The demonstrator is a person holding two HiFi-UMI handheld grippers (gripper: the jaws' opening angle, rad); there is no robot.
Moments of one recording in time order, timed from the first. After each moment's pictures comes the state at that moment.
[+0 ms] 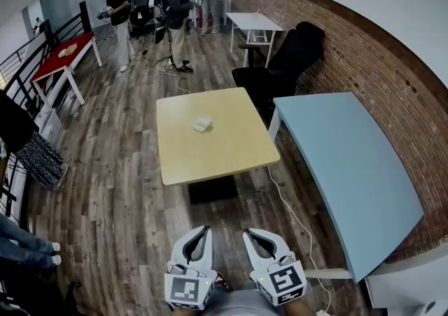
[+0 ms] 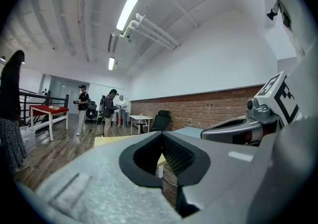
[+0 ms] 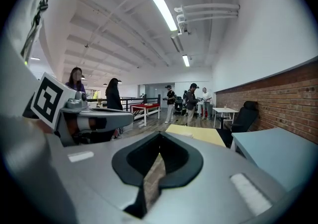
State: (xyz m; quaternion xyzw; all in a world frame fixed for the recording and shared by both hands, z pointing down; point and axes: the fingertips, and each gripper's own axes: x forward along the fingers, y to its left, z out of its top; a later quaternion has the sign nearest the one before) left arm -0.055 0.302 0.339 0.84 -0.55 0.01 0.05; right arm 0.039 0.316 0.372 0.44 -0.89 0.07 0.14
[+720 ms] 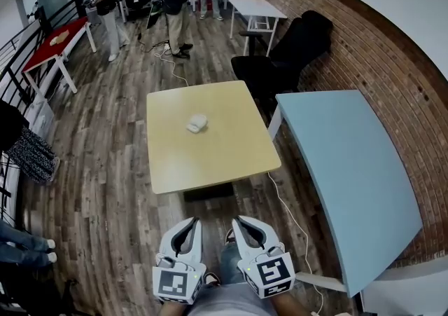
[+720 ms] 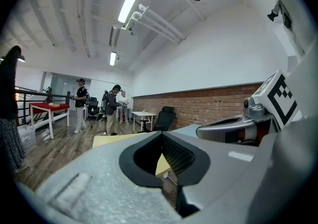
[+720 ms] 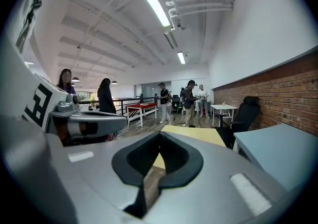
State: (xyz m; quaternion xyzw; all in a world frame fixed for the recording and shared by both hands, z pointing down) left arm -0.061 0.182 0.357 0.83 -0.55 0.04 0.07; right arm 0.032 0.184 0.385 0.45 -0.88 0.10 0.14
